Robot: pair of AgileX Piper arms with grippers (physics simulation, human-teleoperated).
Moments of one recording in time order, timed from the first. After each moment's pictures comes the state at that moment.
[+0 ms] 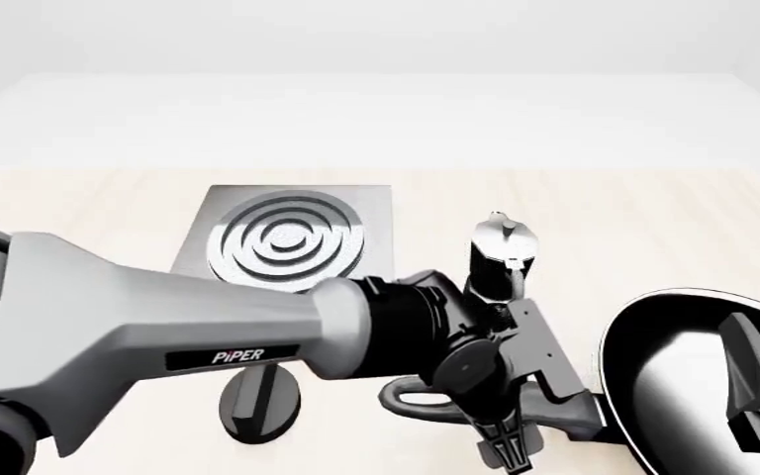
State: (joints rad) left arm -1.11 2.02 -1.37 0.55 0.22; right arm -0.01 0.00 -0.01 0.00 0.00
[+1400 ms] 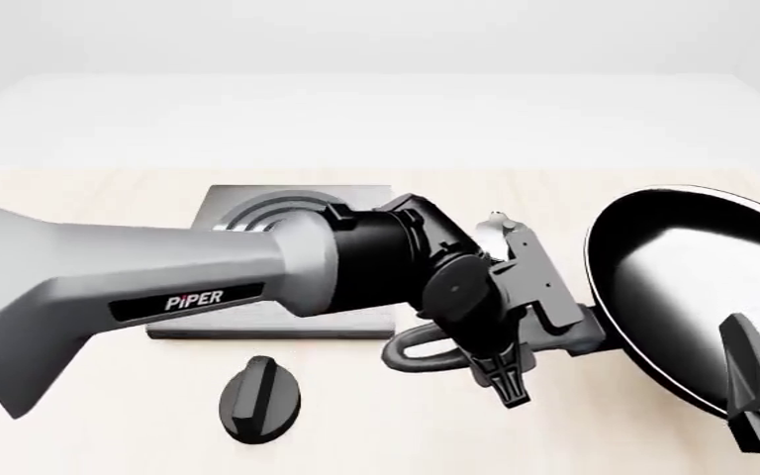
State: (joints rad) left arm -1.04 1.96 -1.48 0.64 0.32; right arm -0.01 0.00 -0.01 0.00 0.00
